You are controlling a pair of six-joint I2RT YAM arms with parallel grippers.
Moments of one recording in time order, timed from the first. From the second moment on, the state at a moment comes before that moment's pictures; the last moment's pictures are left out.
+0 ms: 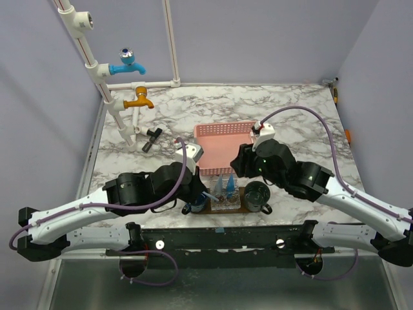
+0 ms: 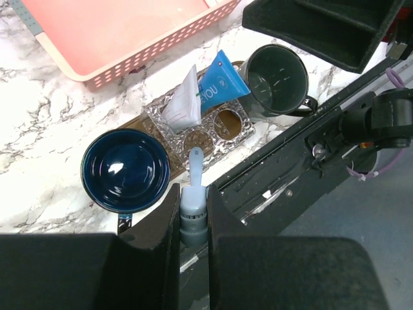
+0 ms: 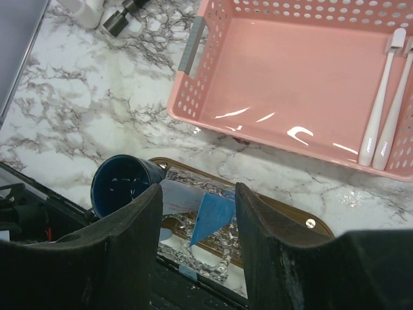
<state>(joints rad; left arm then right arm) -1.25 0.93 1.14 -0.86 -0.35 -0.67 1.01 1.05 1.07 -0.56 0.37 0.55</state>
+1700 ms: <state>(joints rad) -1.35 0.94 1.14 -0.81 -0.51 -0.65 1.01 1.06 1.02 -0.56 0.37 0.57</state>
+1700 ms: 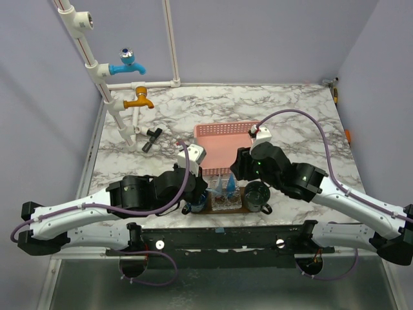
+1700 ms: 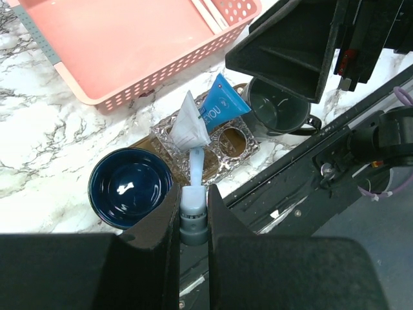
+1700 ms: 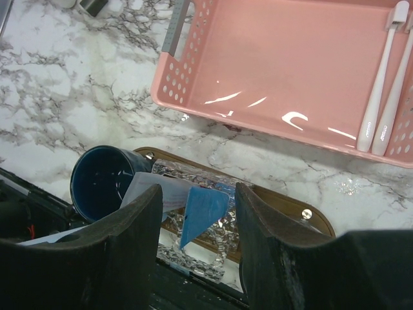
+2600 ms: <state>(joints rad) -1.35 0.96 1.16 -0.81 -0.46 -0.64 1.01 1.07 1.01 -0.56 0.37 0.57</state>
